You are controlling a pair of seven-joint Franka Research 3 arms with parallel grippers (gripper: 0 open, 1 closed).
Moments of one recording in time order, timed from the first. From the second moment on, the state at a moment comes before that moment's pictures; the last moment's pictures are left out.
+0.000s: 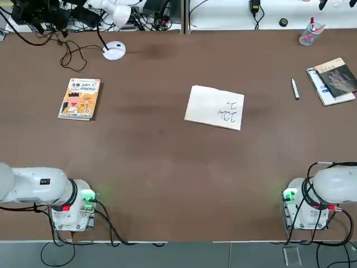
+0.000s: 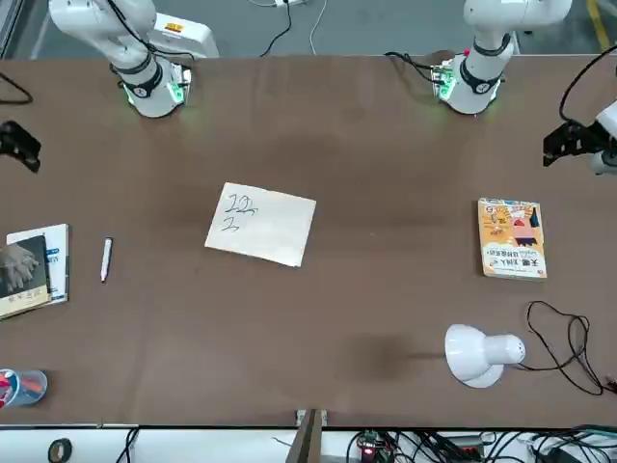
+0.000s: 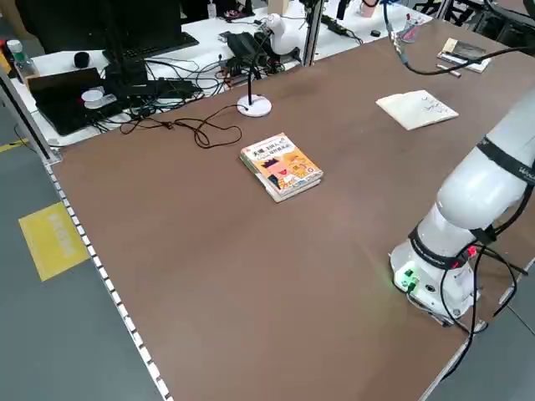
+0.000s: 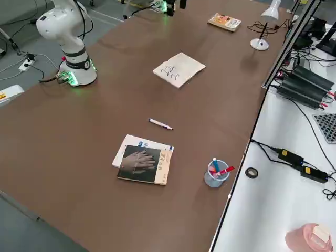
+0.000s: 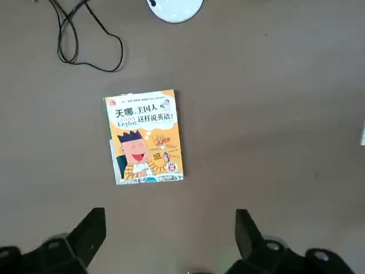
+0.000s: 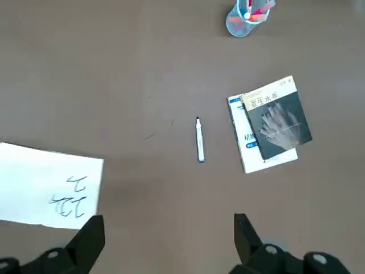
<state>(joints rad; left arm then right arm) 0.02 -0.09 -0.12 -1.69 -0.01 1.56 0.10 0.05 -0.04 0.07 -1.47 -0.10 1.49 0.16</state>
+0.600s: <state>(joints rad) 0.05 -0.09 -0.12 -1.65 -0.01 1.48 0.07 0.05 -0.02 0.07 -1.56 -0.10 1.66 0.17</state>
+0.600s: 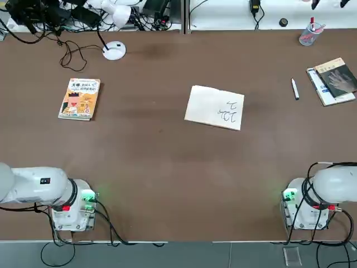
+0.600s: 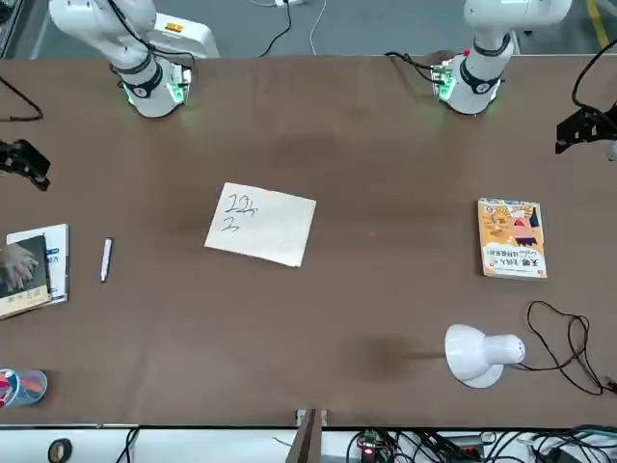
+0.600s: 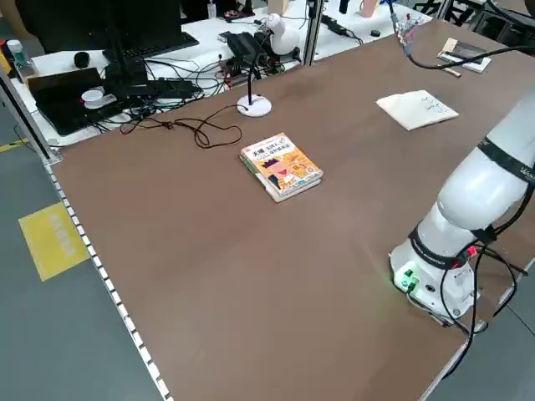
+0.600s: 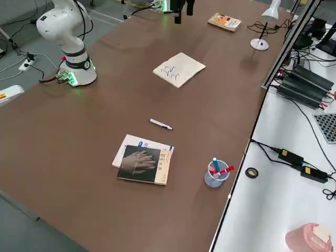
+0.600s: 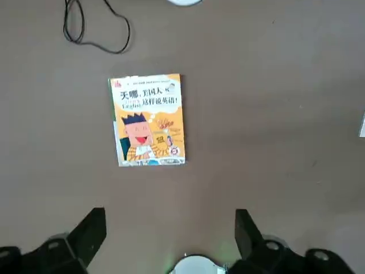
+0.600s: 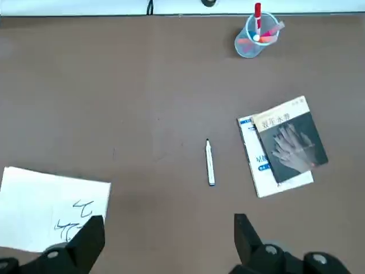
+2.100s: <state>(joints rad) 0.05 -0.06 -0.13 -1.64 -0.01 1.47 0.06 0.05 -0.03 0.07 -1.55 -0.10 1.63 0.17</state>
